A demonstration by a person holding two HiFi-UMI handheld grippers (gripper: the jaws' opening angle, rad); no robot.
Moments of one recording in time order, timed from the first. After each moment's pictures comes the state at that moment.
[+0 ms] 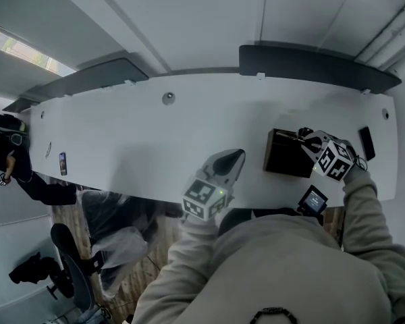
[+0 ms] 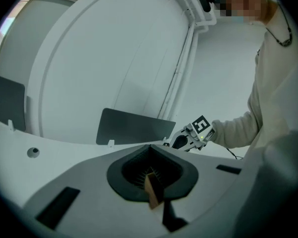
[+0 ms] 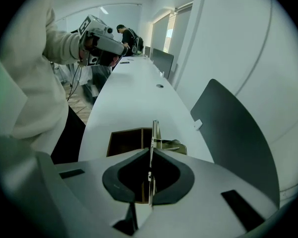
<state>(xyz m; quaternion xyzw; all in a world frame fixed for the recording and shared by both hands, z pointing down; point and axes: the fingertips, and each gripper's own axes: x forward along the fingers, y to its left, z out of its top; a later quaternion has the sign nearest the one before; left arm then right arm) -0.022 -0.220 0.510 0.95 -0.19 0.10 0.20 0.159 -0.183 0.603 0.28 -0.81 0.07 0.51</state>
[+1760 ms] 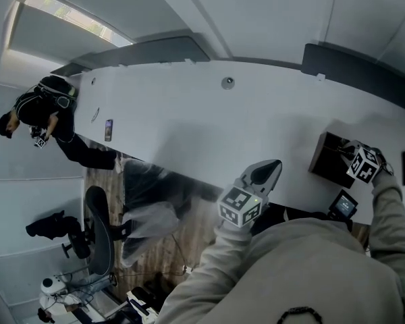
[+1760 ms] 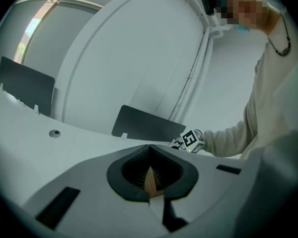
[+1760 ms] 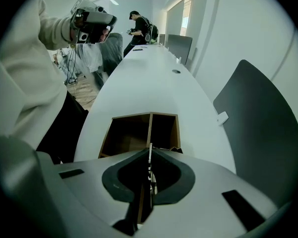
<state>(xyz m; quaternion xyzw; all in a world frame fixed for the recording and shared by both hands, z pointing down) -0.071 -0.191 0.521 0.92 -0.27 0.09 0.25 0.153 -0.183 0.681 0.19 -0.80 0.08 0.56</state>
